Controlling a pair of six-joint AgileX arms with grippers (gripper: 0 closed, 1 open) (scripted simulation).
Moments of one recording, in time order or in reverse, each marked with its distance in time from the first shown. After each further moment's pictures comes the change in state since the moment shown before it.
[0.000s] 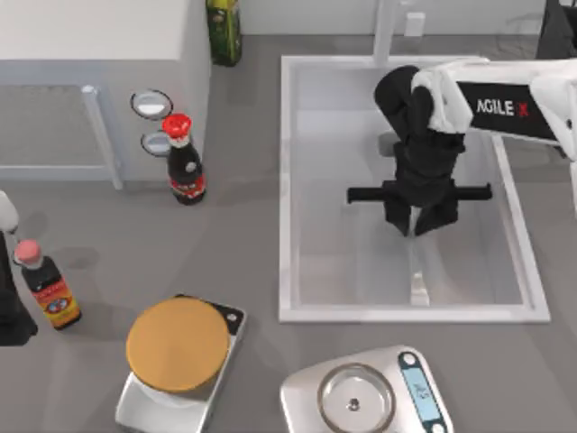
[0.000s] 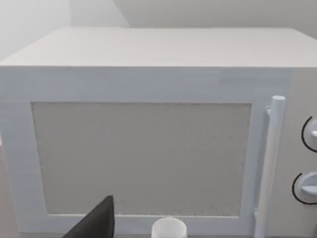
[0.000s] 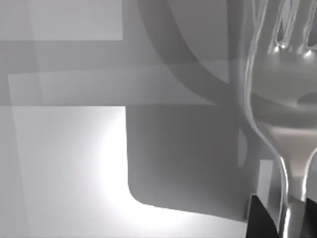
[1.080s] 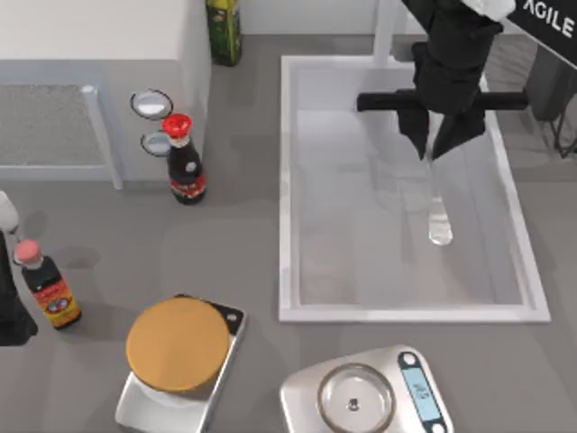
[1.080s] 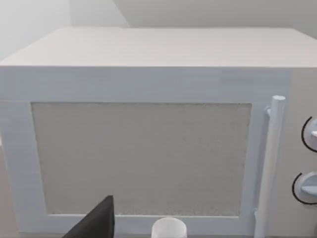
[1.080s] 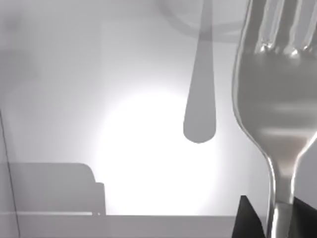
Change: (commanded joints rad) left arm 0.000 0.000 0.000 0.000 0.000 0.000; right arm -0.004 -0.187 0.350 -0.495 0.013 -0.012
